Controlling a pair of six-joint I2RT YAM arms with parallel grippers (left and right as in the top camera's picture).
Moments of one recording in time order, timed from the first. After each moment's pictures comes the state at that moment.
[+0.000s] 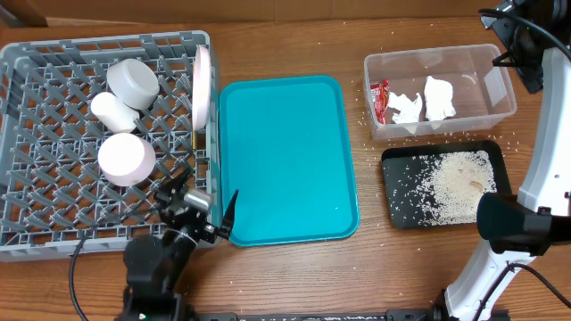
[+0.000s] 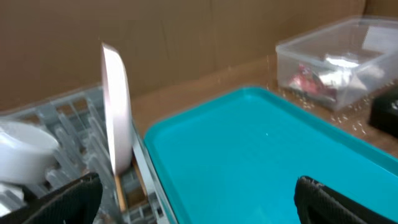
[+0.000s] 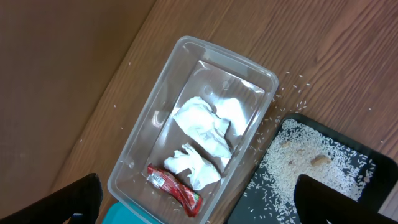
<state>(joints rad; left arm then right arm) -0.03 0.35 0.14 0.06 0.34 0.19 -0.09 2.04 2.61 -1.64 0.25 0.91</state>
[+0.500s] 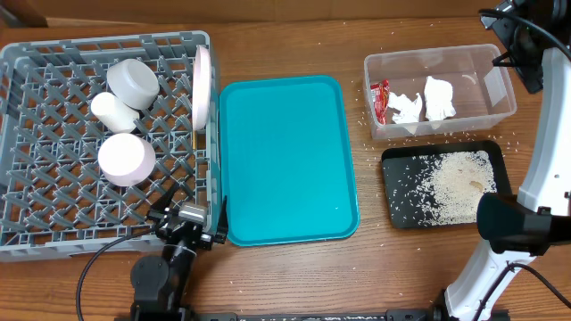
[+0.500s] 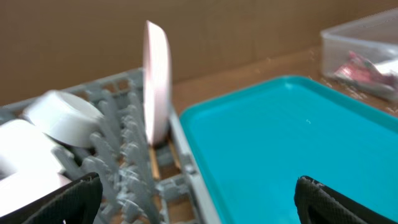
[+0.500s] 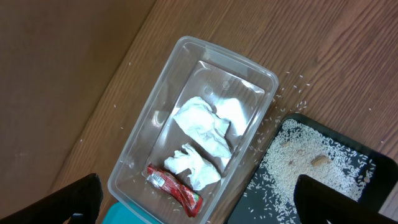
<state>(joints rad) -0.03 0.06 0.01 -0.06 0.18 0.19 -0.09 2.04 2.61 -1.64 0.25 0.91</state>
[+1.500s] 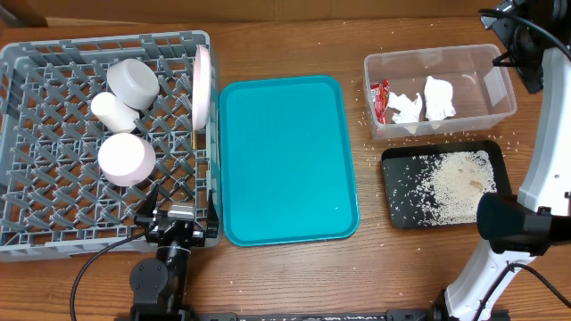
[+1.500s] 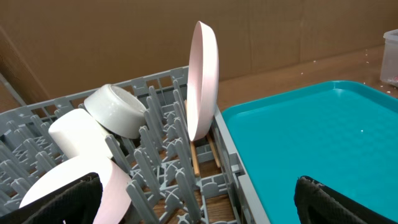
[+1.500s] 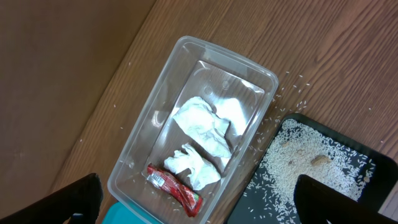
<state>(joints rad) -0.03 0.02 0.01 -0.08 0.01 0.19 -0.09 2.04 2.61 -1.64 0.25 0.91</state>
